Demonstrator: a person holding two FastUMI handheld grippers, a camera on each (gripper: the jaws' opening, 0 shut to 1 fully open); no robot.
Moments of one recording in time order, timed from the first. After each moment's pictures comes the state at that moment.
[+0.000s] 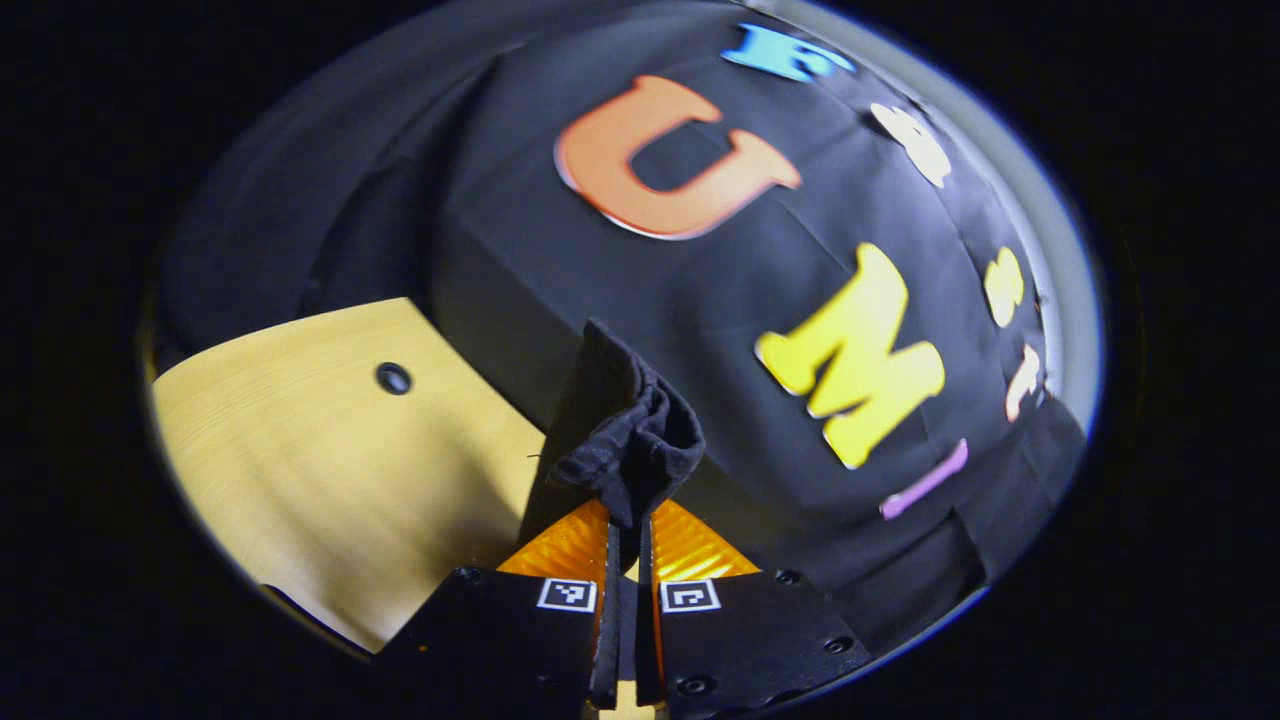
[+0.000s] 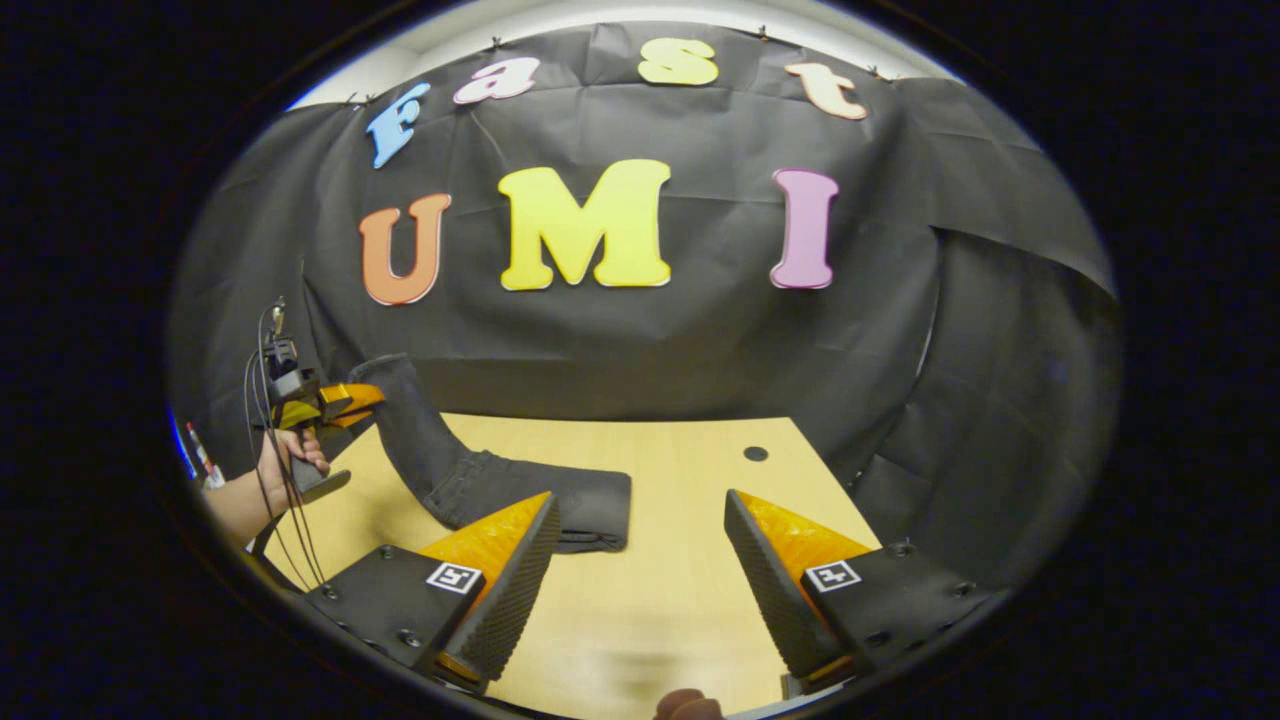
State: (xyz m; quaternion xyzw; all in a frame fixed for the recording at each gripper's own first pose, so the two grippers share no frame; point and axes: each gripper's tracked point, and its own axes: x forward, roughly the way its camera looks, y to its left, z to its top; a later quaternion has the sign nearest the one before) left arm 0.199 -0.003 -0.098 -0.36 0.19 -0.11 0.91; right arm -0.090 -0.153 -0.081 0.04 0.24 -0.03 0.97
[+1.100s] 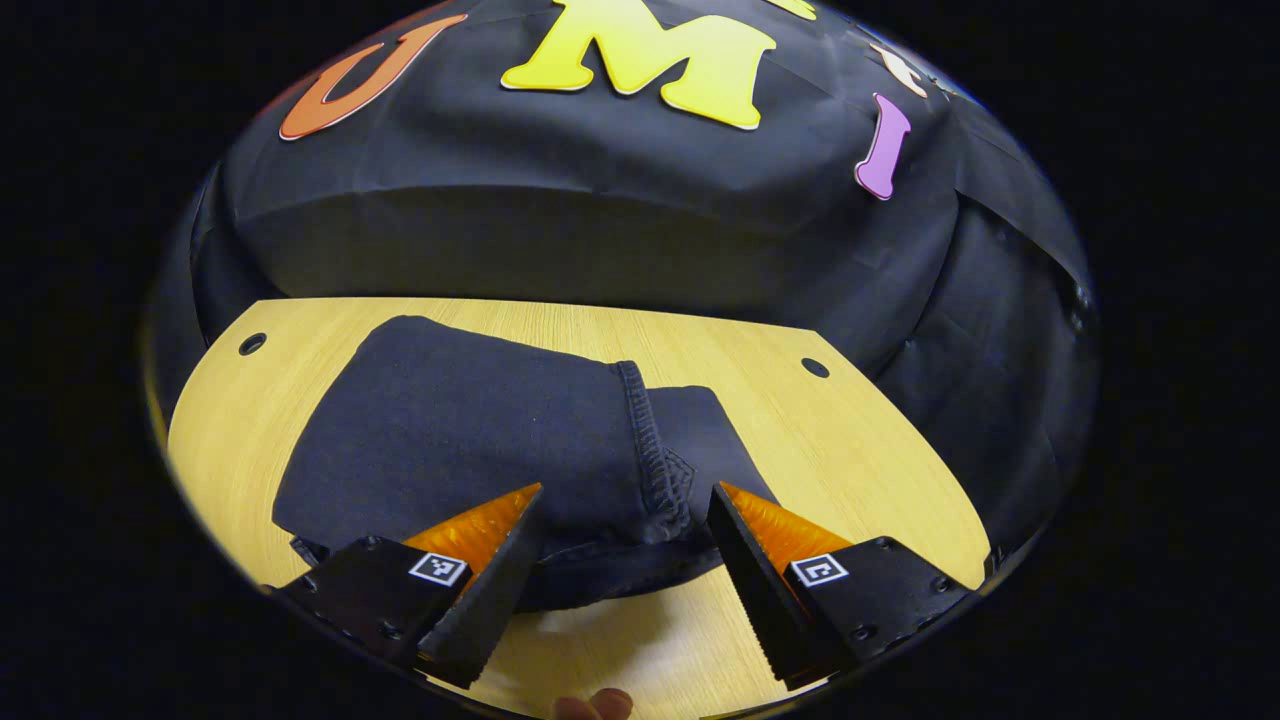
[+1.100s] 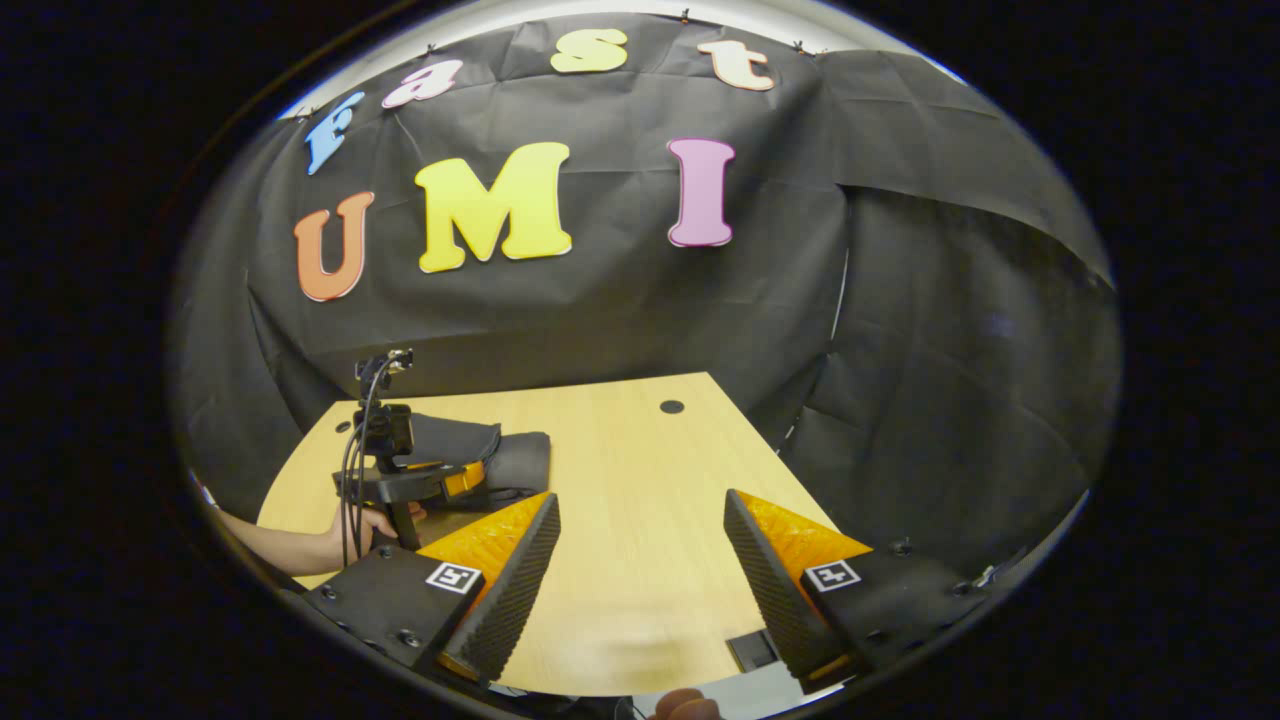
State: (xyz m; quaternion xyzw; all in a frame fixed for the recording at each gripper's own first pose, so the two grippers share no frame) left arm 0.145 -0.219 -0.257 -0.08 0.33 -0.21 0.92; right arm -0.136 -0.219 -0.106 0.06 0.27 -0.09 0.96
